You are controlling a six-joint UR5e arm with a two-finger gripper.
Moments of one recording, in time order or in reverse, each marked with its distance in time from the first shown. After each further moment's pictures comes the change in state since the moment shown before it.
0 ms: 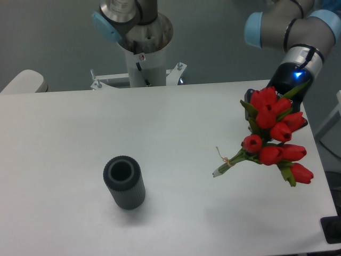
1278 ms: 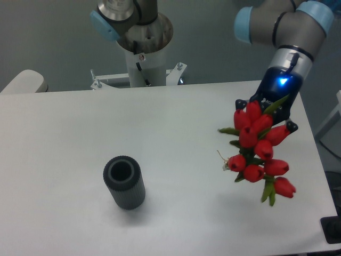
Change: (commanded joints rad) arm -0.112 0.063 0.015 0.002 0.509 0.020
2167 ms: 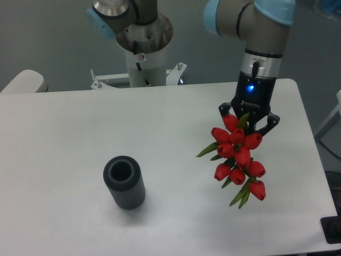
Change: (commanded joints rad) arm -0.063 0.103 -0.166 0.000 0.522 0.026
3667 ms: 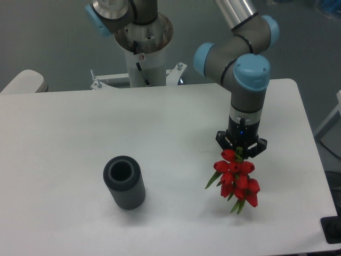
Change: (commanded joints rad) arm -0.069 -0.242 0.011 0.084 0.221 -0.140
